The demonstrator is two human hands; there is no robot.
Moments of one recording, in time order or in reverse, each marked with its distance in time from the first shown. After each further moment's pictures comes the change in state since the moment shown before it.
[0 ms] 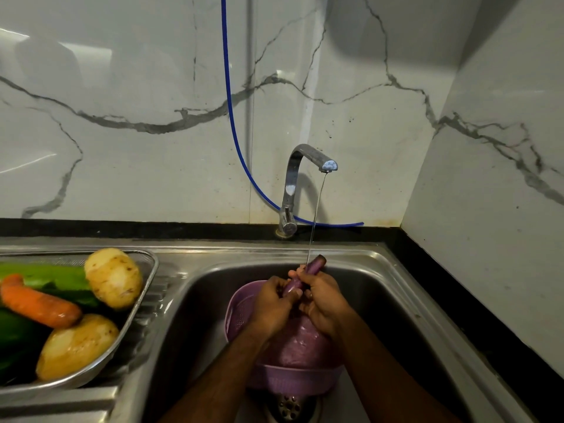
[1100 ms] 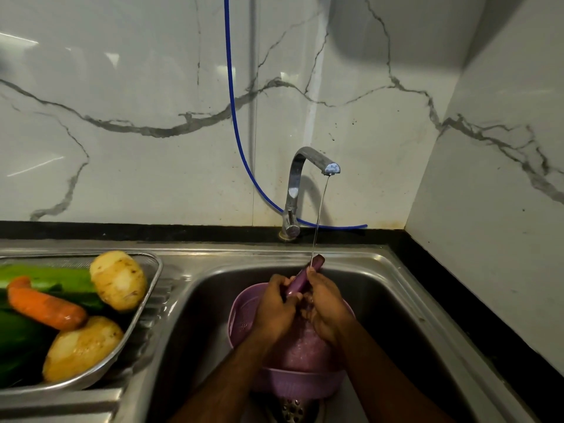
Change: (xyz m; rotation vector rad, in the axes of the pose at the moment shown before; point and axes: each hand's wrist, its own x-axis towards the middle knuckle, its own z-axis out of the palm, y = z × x) left_hand -0.004 0.001 -0.001 0.124 0.061 0.095; right_hand -0.004 0.006 0.001 -0.039 0.085 0.000
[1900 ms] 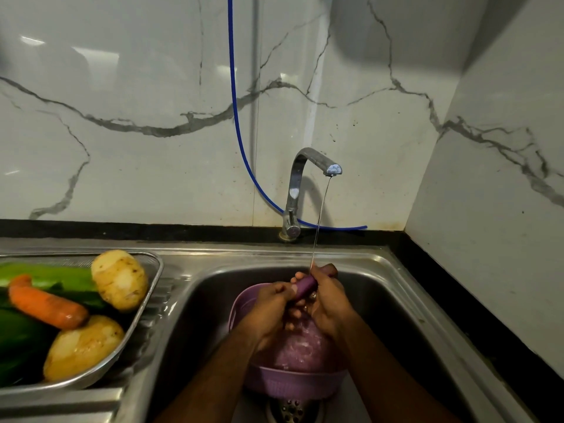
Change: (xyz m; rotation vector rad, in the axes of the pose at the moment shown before) left_hand -0.003 0.011 -0.012 -0.483 -0.262 -0.342; right_hand 0.010 -0.007 0.000 0.196 0.052 0.062
